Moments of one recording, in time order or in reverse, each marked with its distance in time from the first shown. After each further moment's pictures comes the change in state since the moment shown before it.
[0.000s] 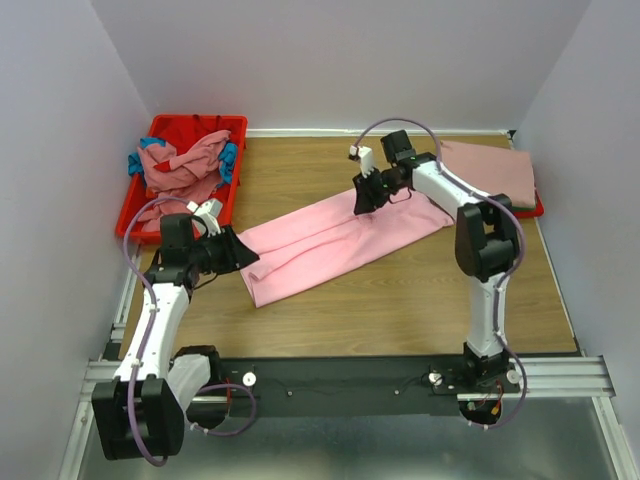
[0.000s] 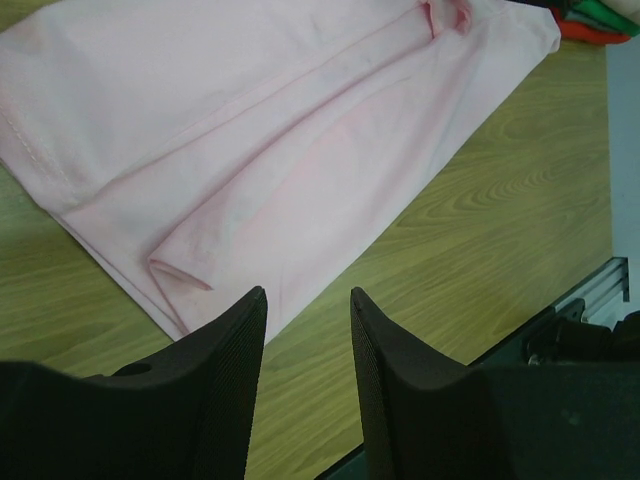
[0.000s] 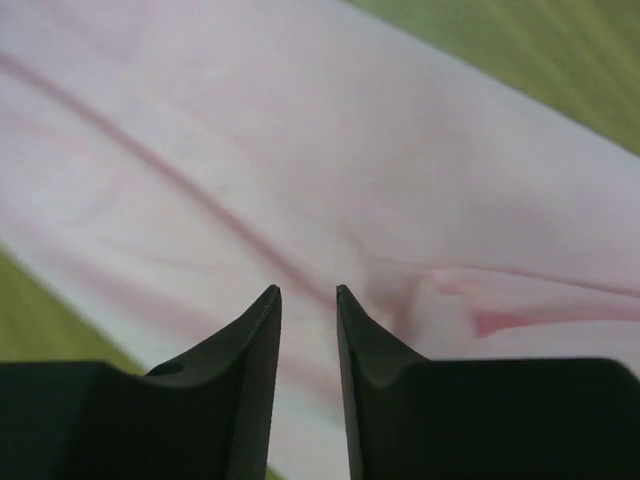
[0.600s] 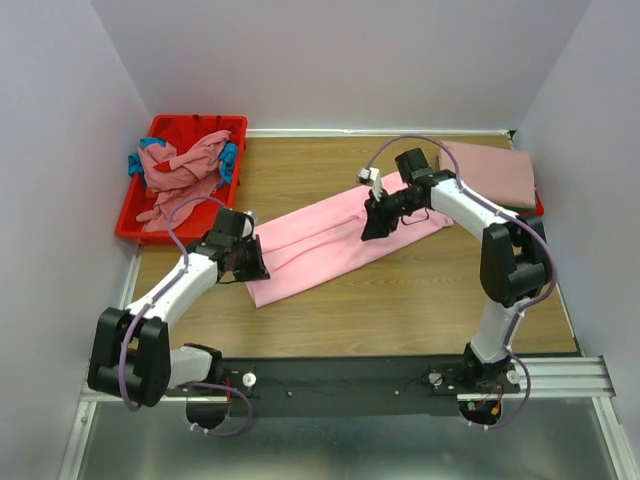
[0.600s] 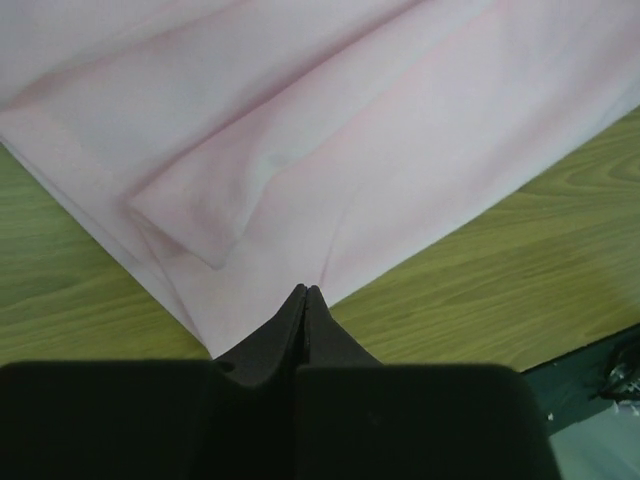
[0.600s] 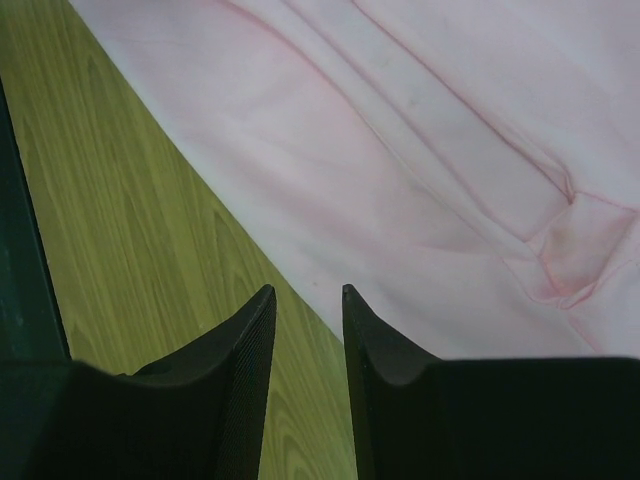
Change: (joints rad) left arm -0.338 0.282 0.045 -0.080 -0.374 -0.132; right arm -0.010 -0.344 -0.401 -0.064 -0.284 -0.234
